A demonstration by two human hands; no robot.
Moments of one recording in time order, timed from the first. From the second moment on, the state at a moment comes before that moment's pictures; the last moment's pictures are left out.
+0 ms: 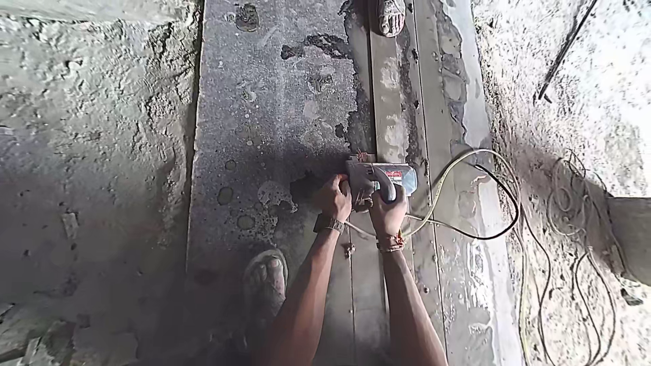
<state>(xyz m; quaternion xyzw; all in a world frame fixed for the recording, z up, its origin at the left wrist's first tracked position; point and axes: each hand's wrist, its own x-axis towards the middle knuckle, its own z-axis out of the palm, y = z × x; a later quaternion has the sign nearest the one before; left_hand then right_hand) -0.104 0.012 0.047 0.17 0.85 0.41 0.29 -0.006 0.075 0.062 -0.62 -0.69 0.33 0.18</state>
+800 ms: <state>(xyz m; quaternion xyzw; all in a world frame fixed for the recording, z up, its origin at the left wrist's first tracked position) -0.113 0.017 0.044 0.25 0.84 0.39 0.28 -0.019 0.082 0.062 -0.63 -0.69 0.31 0.18</state>
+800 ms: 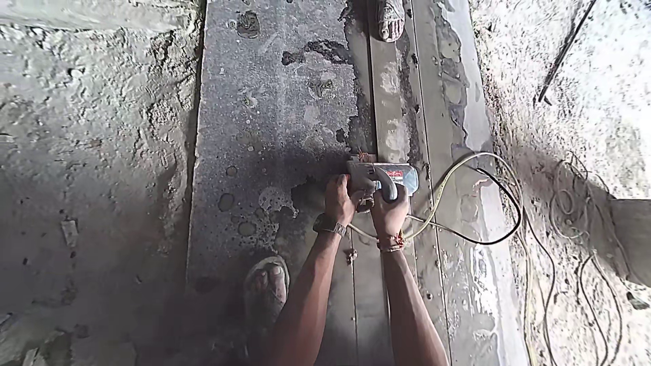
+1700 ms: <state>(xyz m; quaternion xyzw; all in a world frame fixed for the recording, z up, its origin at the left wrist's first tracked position) -0.117 0.039 0.041 0.21 0.86 0.39 0.26 -0.032 0.094 0.062 -0.63 -0.69 0.31 0.18</state>
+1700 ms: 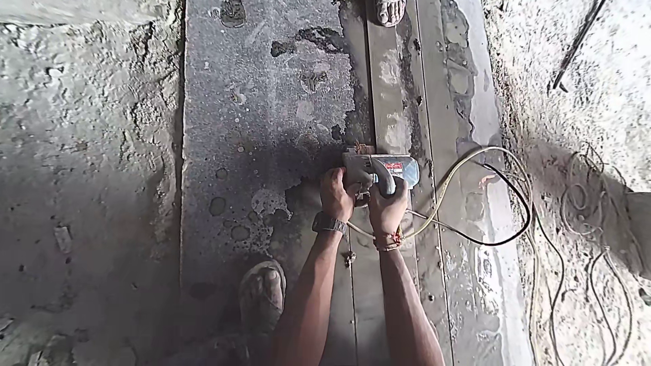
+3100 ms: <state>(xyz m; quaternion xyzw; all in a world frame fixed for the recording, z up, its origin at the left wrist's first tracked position) -0.131 0.061 0.030 0.20 0.87 0.41 0.20 -0.048 0.114 0.047 -0.59 -0.71 0.30 0.25</state>
